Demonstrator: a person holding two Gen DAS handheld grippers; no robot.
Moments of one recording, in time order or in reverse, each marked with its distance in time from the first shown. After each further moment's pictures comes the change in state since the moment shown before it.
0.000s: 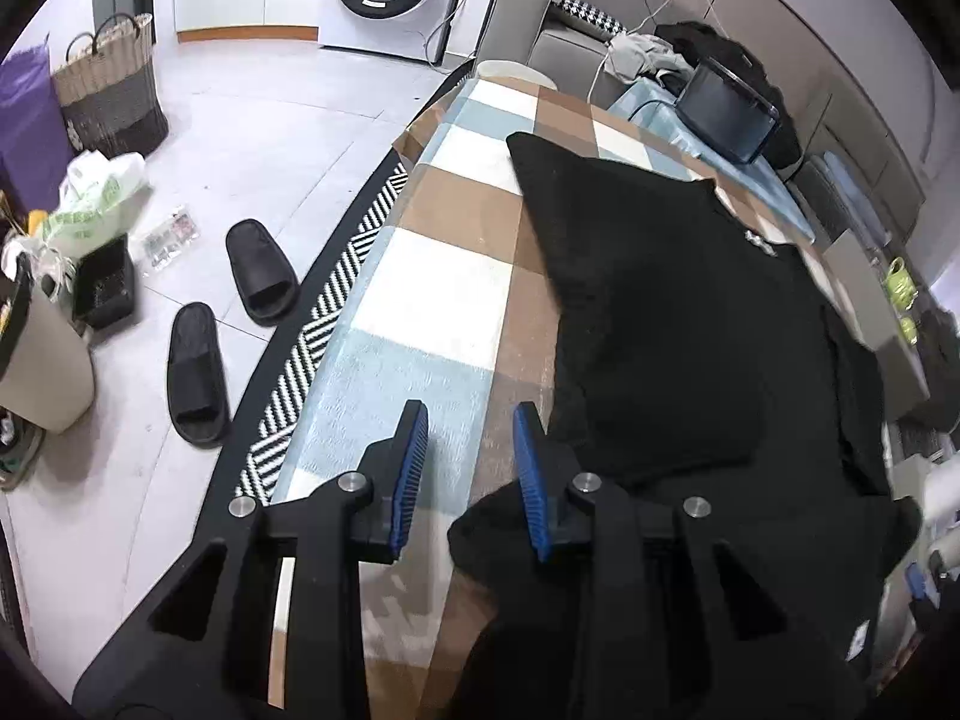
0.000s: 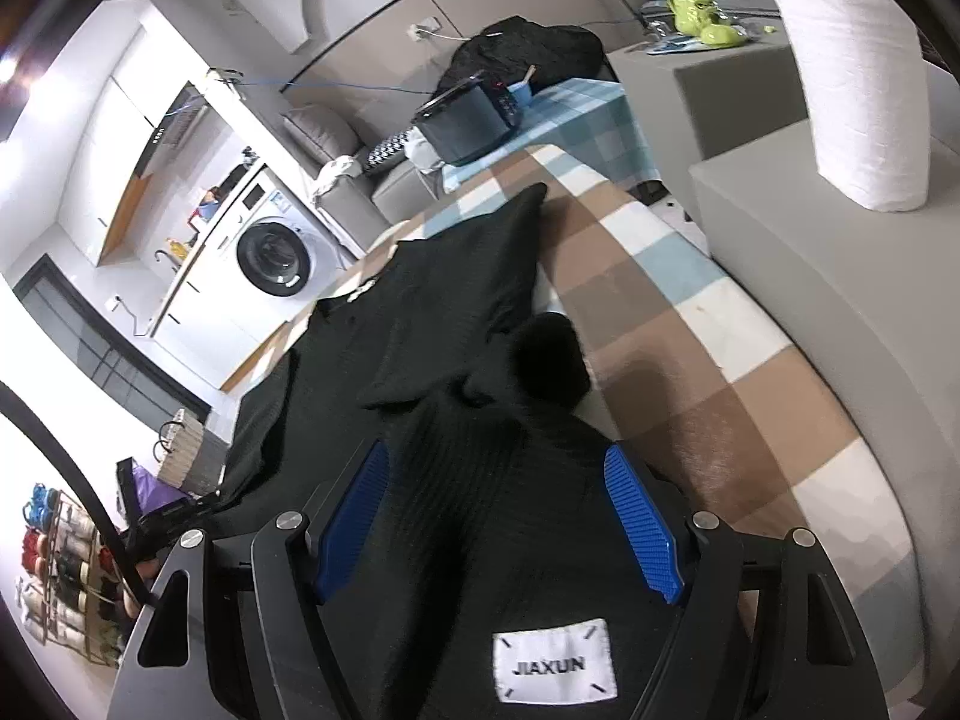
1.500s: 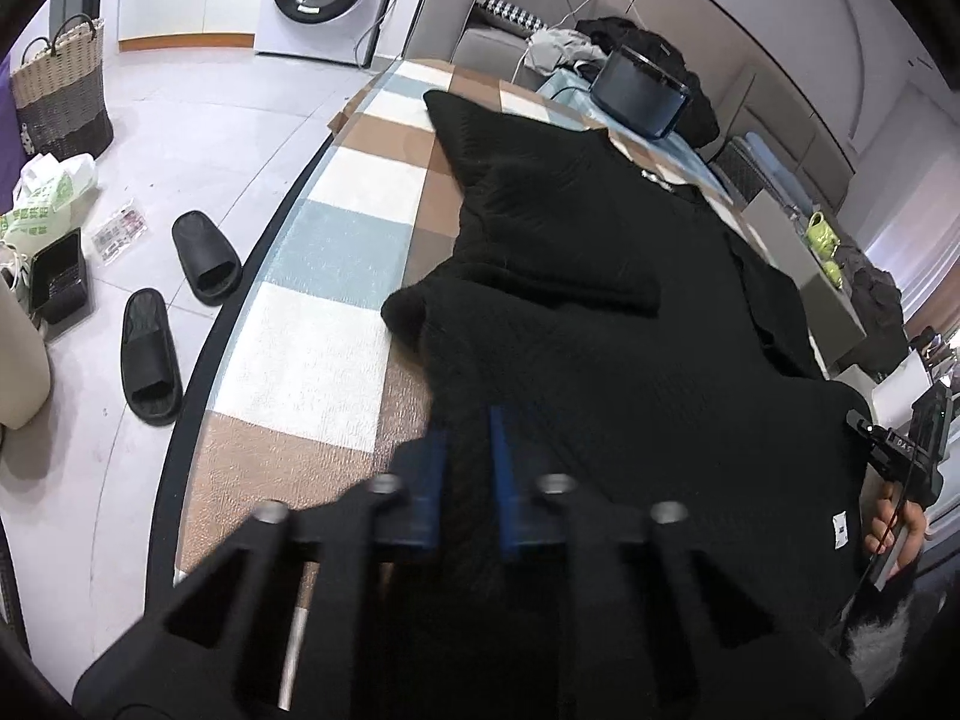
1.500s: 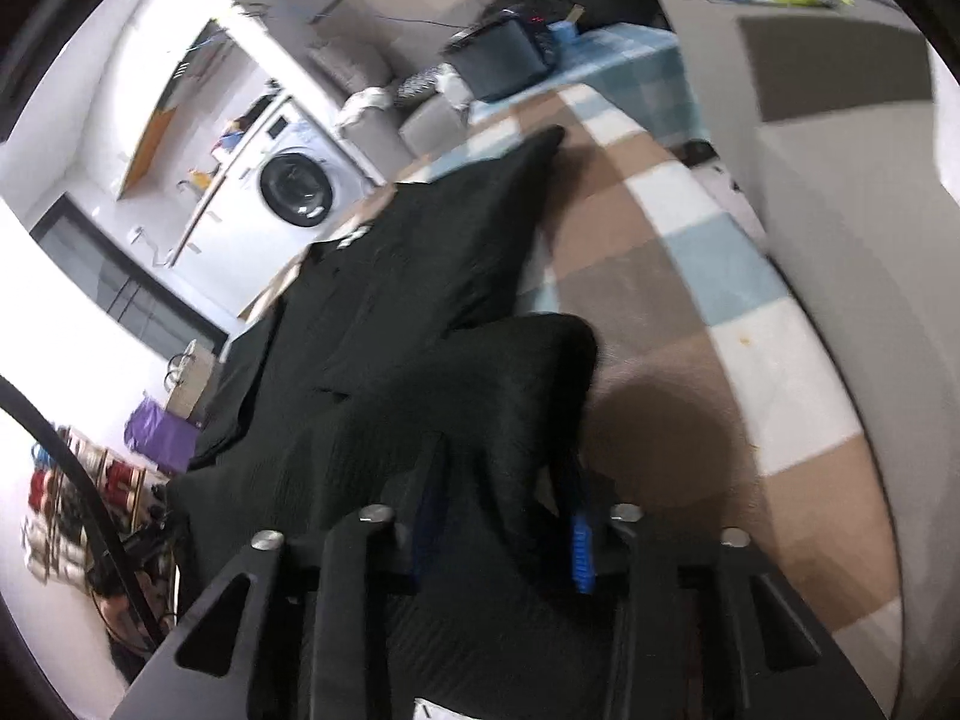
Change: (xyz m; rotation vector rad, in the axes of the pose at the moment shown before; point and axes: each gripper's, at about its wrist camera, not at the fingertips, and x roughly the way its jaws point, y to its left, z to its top) left arm -0.060 -0.003 -0.092 0.085 -0.015 -0.150; right arm 0.063 -0.027 0.029 -0.137 0.125 0.124
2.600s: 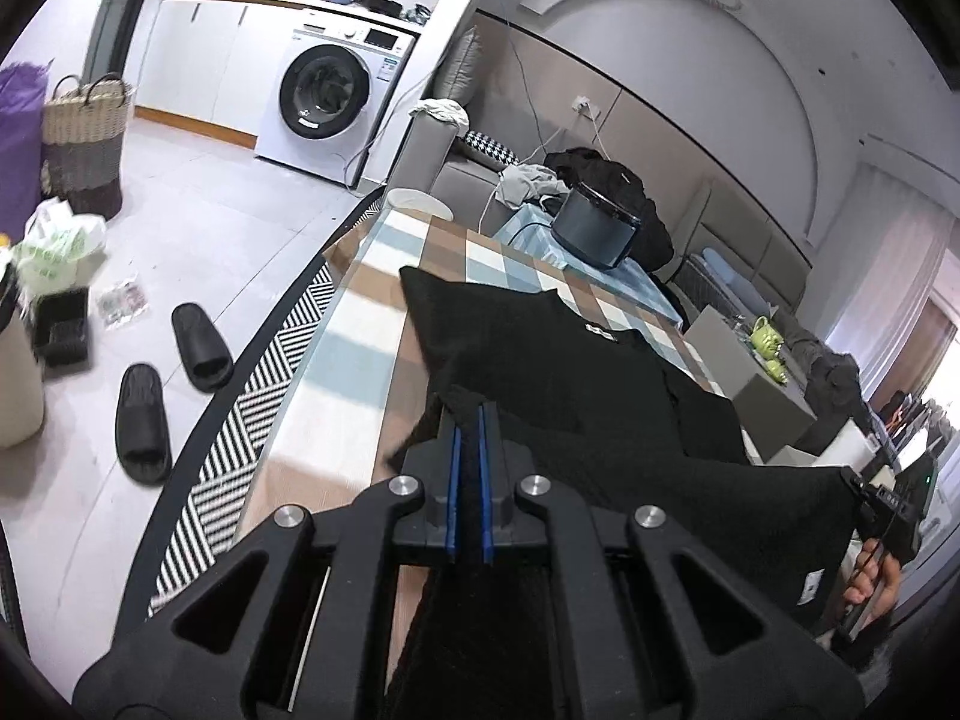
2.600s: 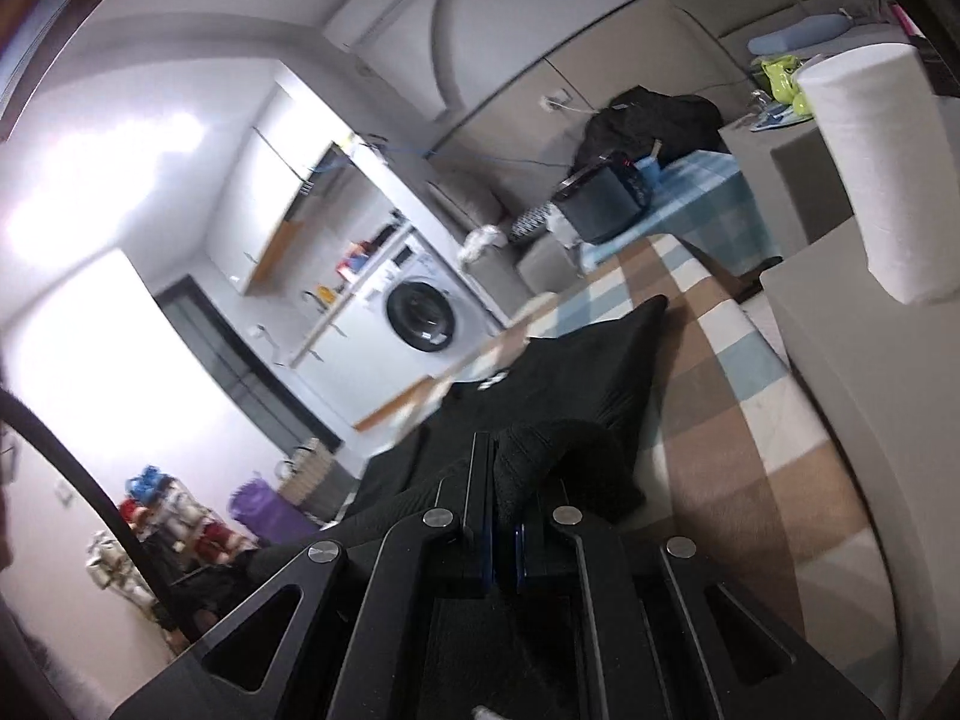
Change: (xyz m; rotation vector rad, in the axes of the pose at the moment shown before) left arm -0.118 0.001 -0.016 -0.030 -0.322 -0.087; right arm -0.099 0.015 -0.017 0.016 -0.311 0.204
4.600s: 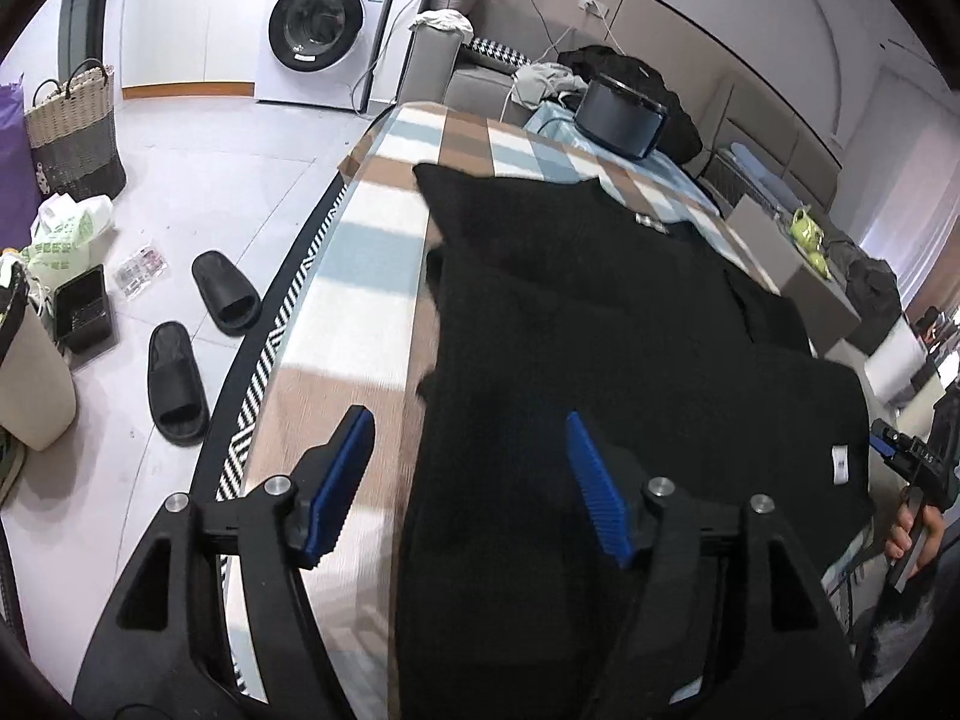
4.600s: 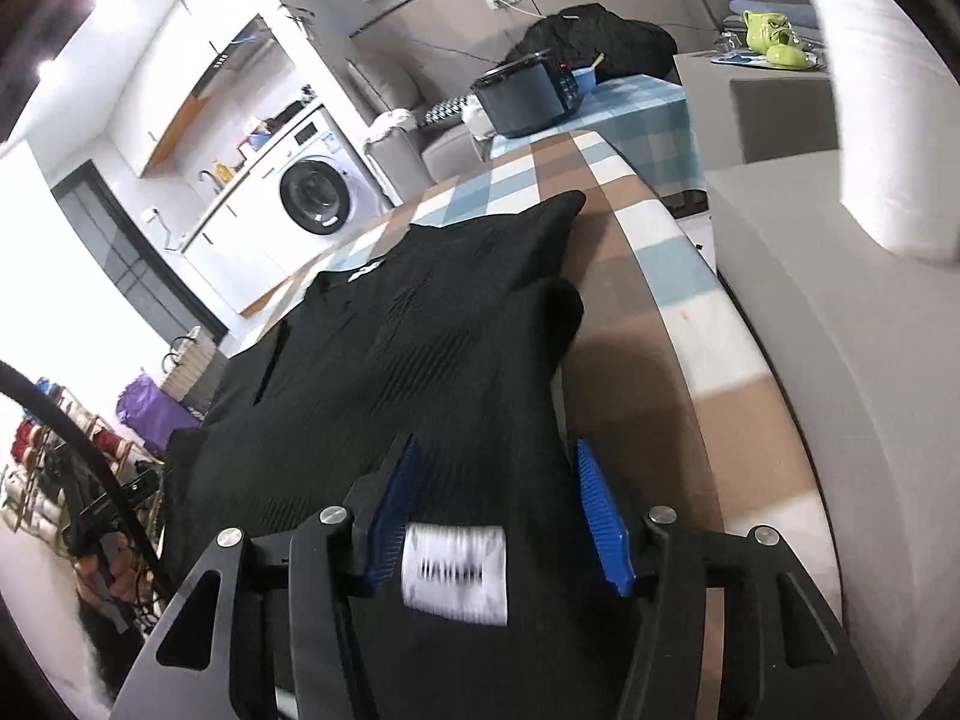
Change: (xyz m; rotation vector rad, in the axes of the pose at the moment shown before) left arm 0.042 0.009 -0.042 0.109 0.237 0.096; right arm 0.031 -0.026 -0.038 -0.109 0.252 -0.232
